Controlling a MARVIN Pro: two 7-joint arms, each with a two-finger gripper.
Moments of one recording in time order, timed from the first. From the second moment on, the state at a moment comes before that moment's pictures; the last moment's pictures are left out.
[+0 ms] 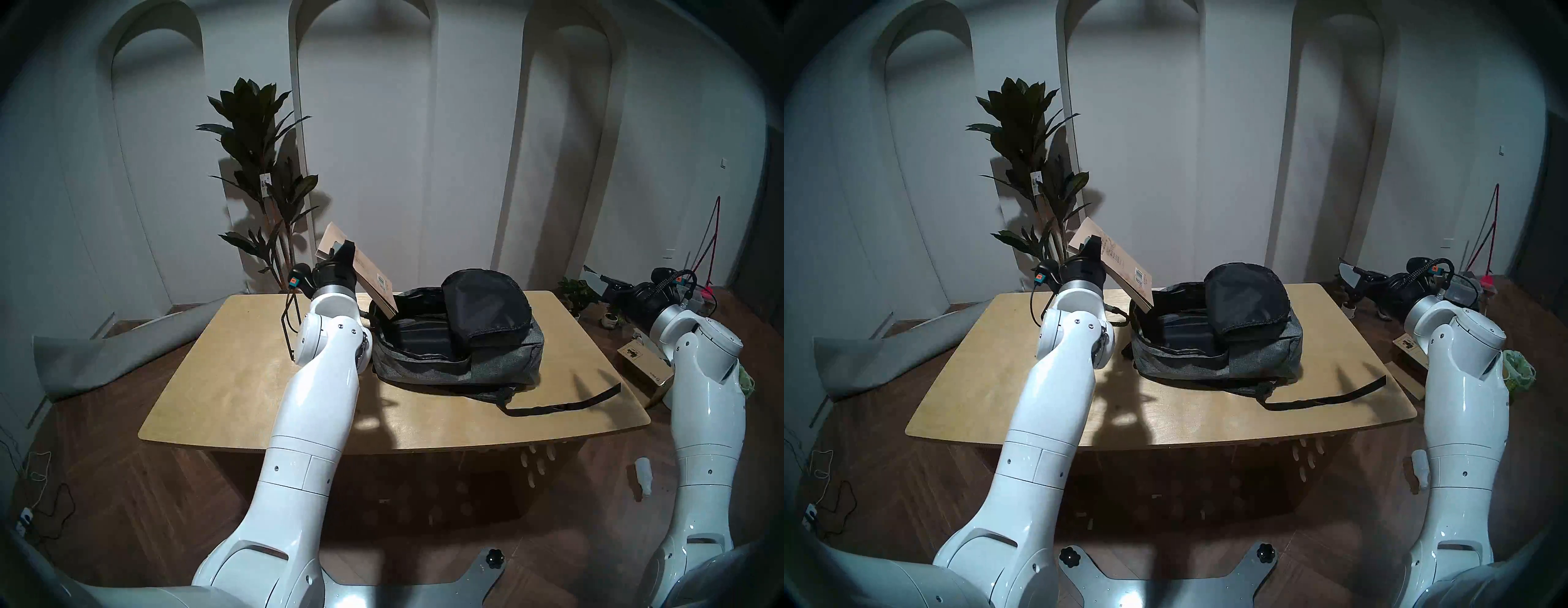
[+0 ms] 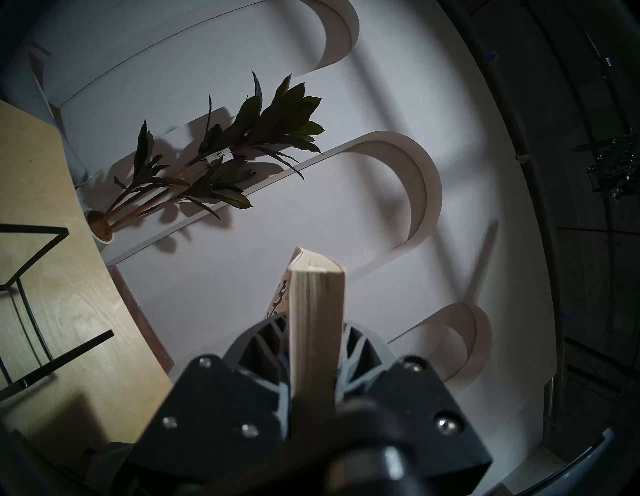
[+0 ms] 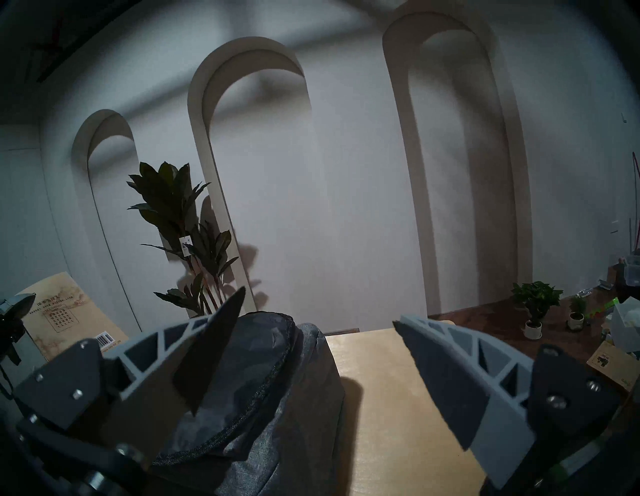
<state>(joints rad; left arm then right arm) 1.23 -1.71 -1.41 -1.51 -0.95 -0.19 0.24 -1.38 -1.15 2.02 -1.66 0.48 0.55 0.53</state>
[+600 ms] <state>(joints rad) 1.25 -1.72 -1.35 -1.44 -0.99 -0.26 0.20 -1.39 -1.09 1.98 -1.65 0.44 0.50 0.67</state>
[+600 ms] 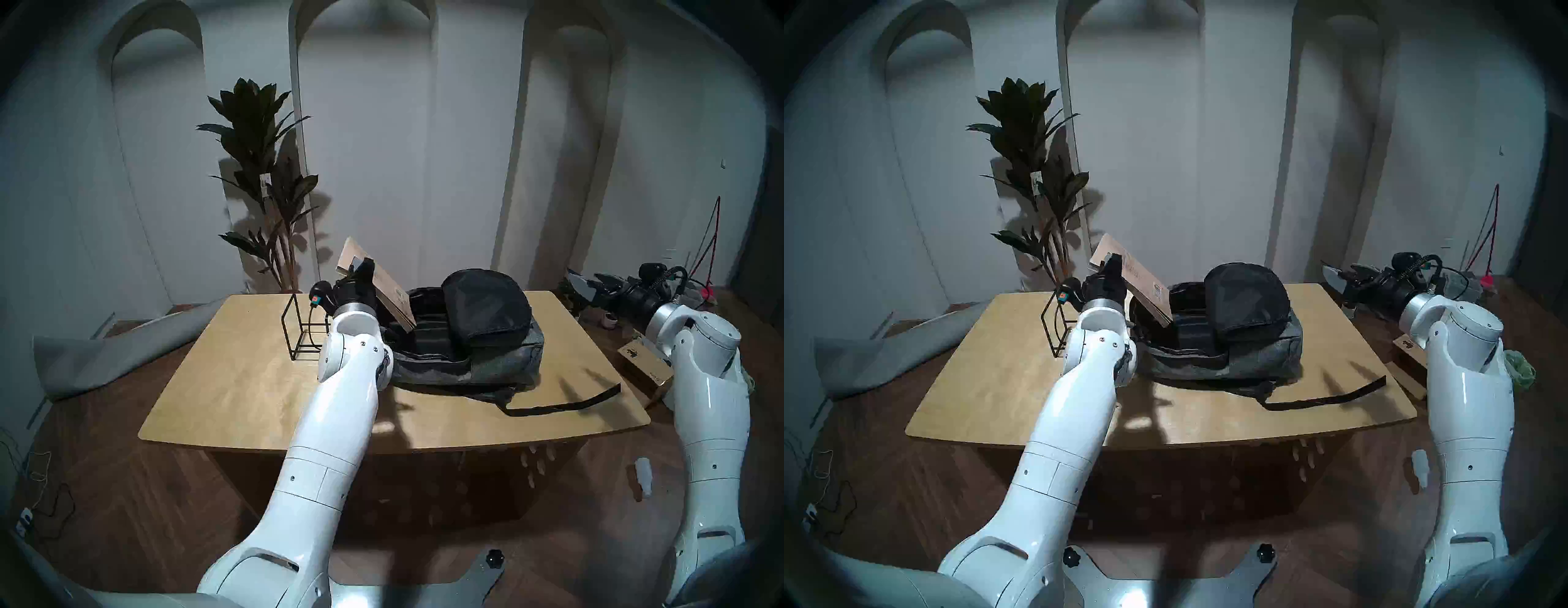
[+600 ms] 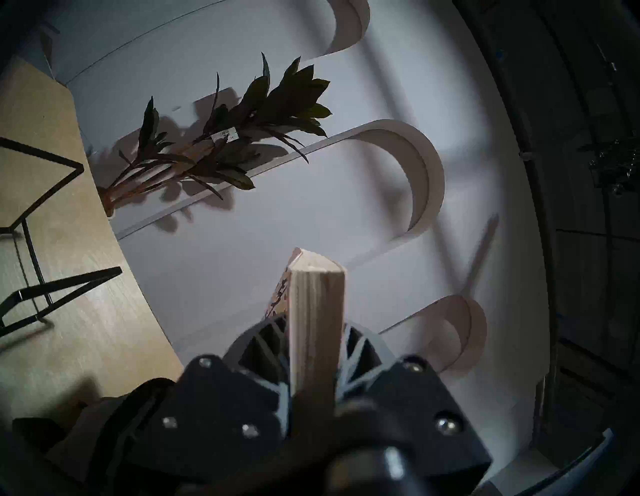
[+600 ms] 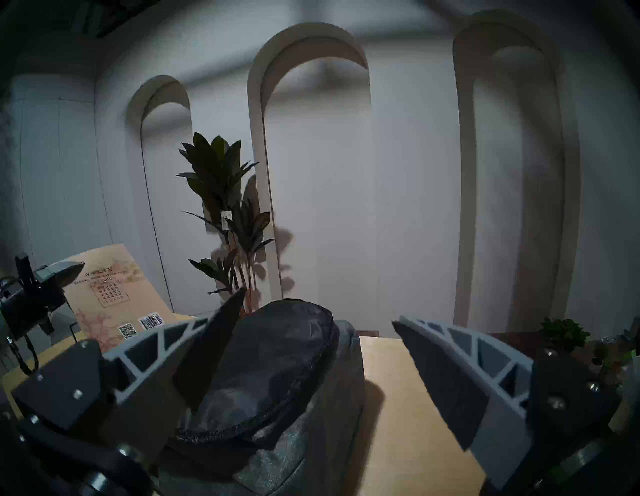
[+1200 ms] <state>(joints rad) 1.21 -1.76 -1.31 -1.27 -1.03 -0.32 0.16 -1.39 -1.08 2.00 -1.66 0.44 0.50 0.68</state>
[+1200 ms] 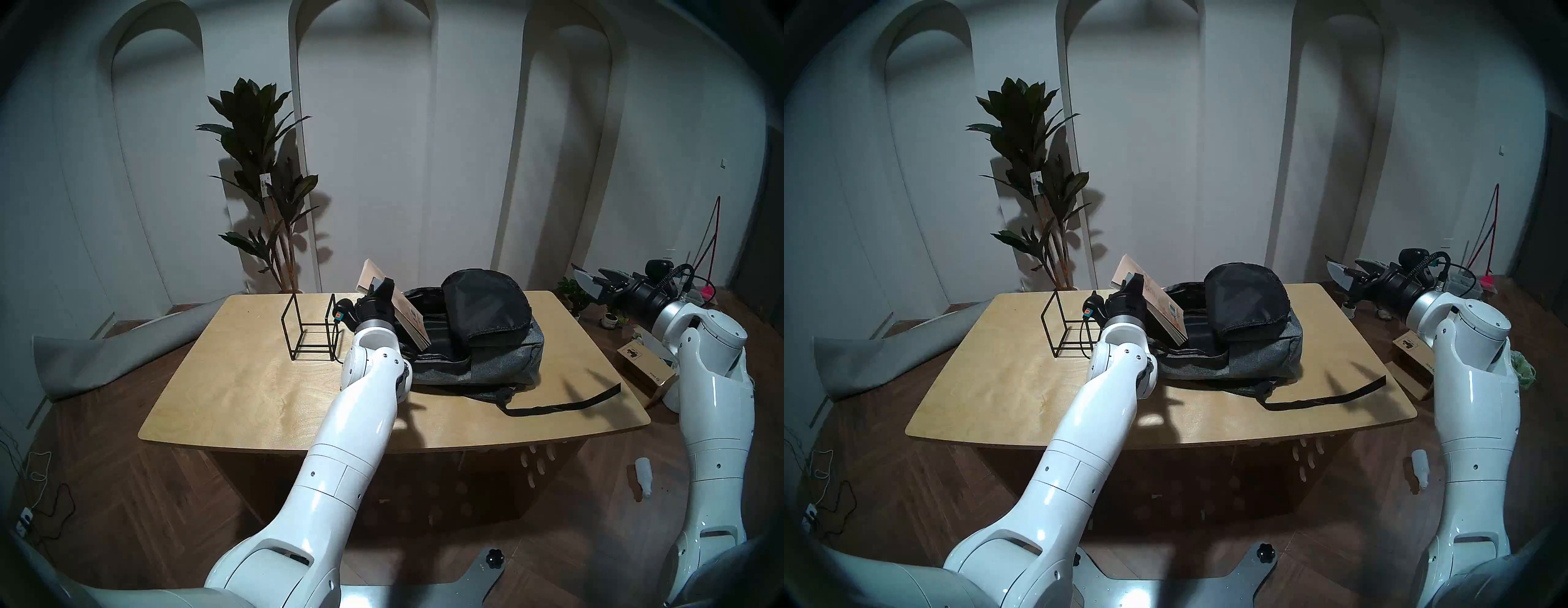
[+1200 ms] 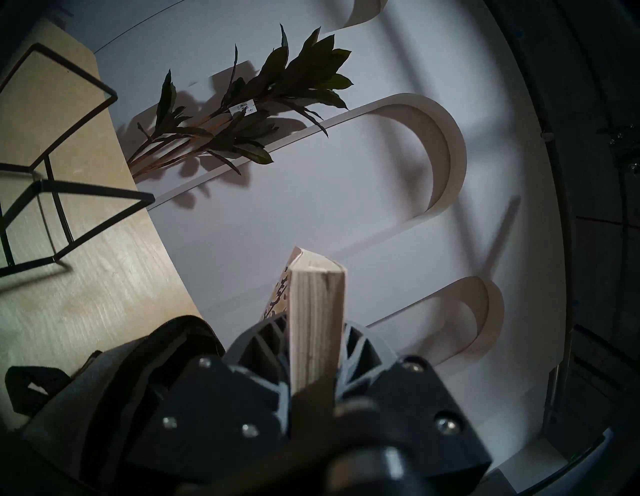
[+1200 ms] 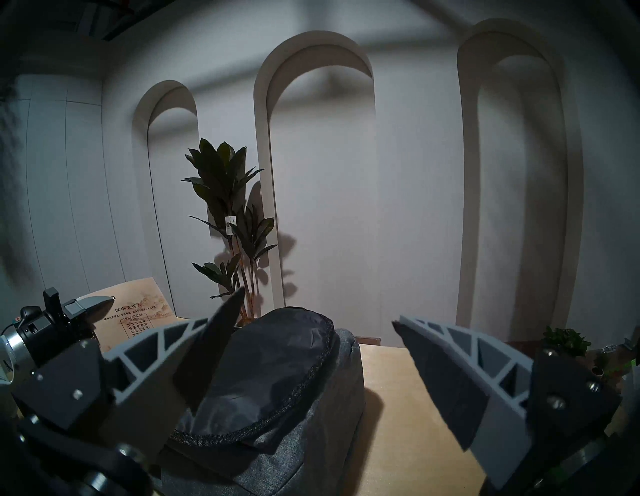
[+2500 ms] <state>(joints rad) 1.14 -1.81 -1.23 -1.07 -1.16 -0.41 0.10 -1.33 -1.08 1.93 -1.68 0.41 0.52 0.60</state>
